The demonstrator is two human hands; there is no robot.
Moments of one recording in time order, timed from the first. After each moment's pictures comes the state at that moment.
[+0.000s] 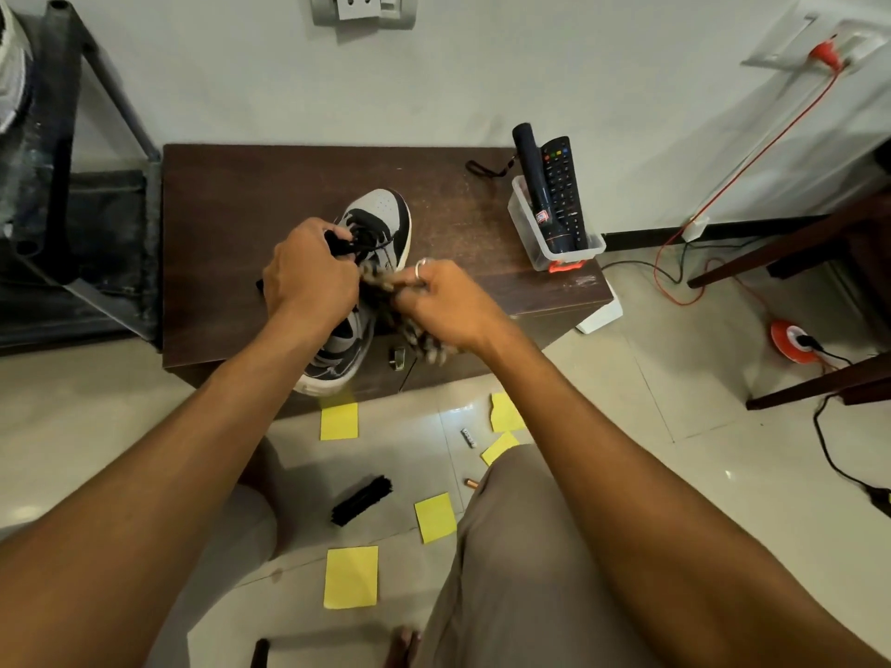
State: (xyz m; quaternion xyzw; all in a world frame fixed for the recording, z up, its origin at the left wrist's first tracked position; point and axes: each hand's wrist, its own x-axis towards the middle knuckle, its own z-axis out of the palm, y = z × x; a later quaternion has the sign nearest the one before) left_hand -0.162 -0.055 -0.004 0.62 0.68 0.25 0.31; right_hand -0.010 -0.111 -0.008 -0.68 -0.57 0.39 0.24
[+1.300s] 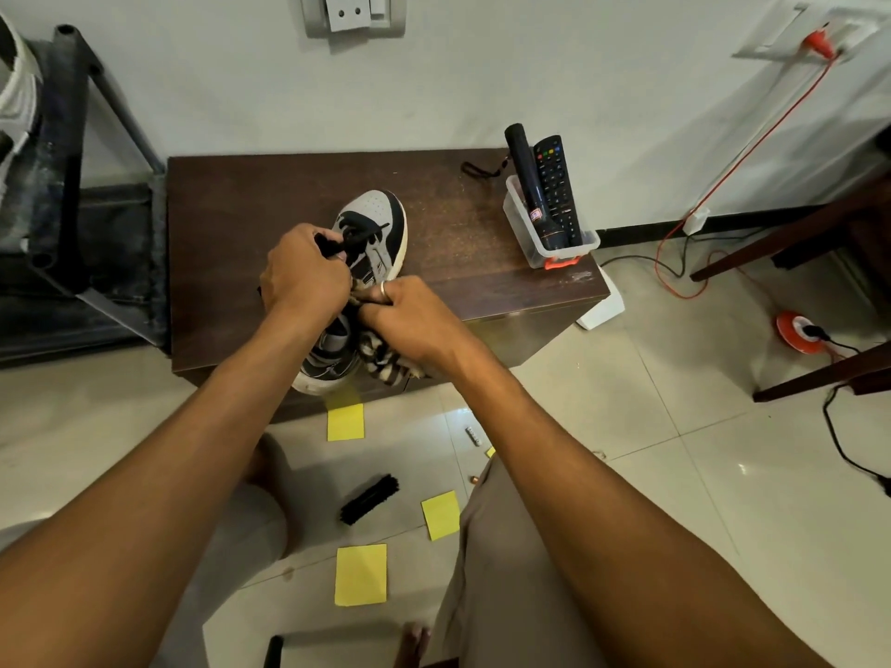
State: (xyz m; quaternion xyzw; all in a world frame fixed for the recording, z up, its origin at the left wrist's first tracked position) left_hand -0.163 -0.048 -0.009 0.60 0.69 0.24 0.33; right_hand -0.048 -0.120 -0.013 -0.67 -0.52 0.46 0.27
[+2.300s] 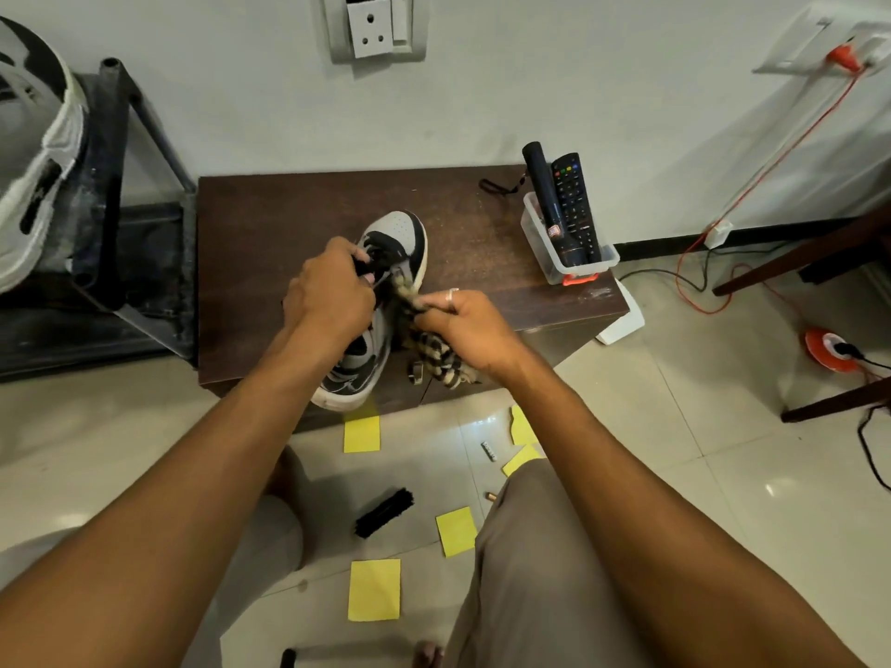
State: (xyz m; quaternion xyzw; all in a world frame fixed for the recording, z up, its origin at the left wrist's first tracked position) left_hand -0.170 -0.052 0.003 0.68 0.64 0.16 0.31; right_hand -0.005 -0.125 -0.017 -0.67 -0.48 0.47 0.32
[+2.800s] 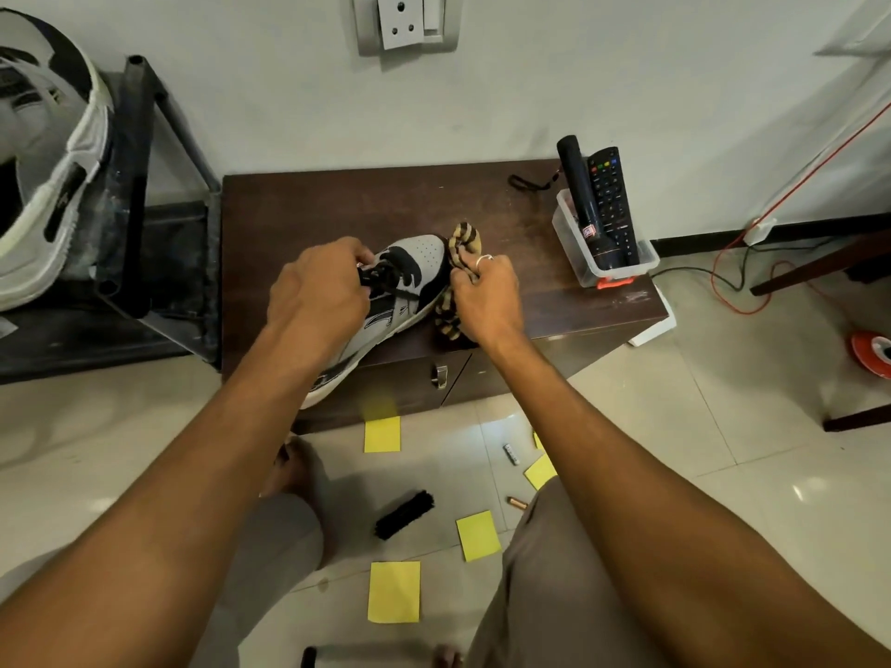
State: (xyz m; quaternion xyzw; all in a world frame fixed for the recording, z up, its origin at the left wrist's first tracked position) left_hand -0.196 -0.030 0.003 0.75 0.62 0.08 0.21; right_hand -0.007 -0.068 -0.056 -0.79 -0.45 0.25 0.34
